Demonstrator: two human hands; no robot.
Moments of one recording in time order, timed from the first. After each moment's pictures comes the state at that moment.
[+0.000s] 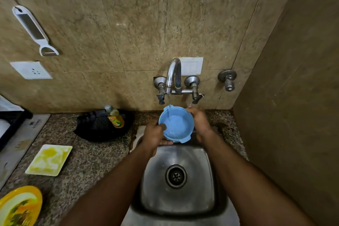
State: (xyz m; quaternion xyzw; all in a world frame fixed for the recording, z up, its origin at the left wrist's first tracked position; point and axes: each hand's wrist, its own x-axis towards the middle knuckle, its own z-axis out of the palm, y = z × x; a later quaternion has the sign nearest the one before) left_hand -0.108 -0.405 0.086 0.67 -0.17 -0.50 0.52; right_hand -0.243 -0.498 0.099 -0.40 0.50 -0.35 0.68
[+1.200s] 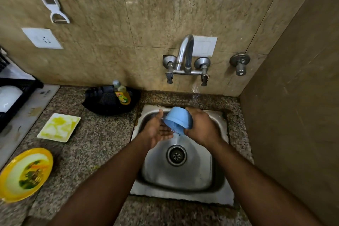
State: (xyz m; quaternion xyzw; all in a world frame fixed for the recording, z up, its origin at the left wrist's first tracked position) left_hand -0.102 -0.365 0.036 0.63 -0.04 -0.62 0.47; right_hand -0.281 -0.438 0.069 -0.85 0.44 -0.13 0.26
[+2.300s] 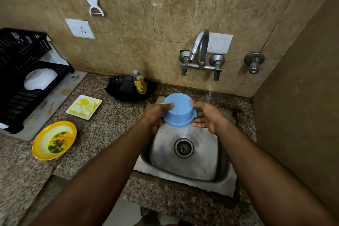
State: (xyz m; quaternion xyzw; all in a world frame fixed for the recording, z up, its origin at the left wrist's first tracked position) left_hand -0.100 -0.321 0.080 0.65 -0.05 -0.49 0.58; right_hand -0.275 -0.437 0.091 -0.46 0.52 -0.11 0.71
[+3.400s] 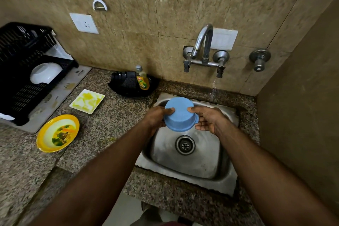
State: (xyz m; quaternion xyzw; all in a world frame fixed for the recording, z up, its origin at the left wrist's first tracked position) left_hand -0.106 -0.308 0.059 0.66 -0.10 -0.52 0.53; right_hand -0.281 -0.433 0.078 -0.47 0.56 -0.06 0.68
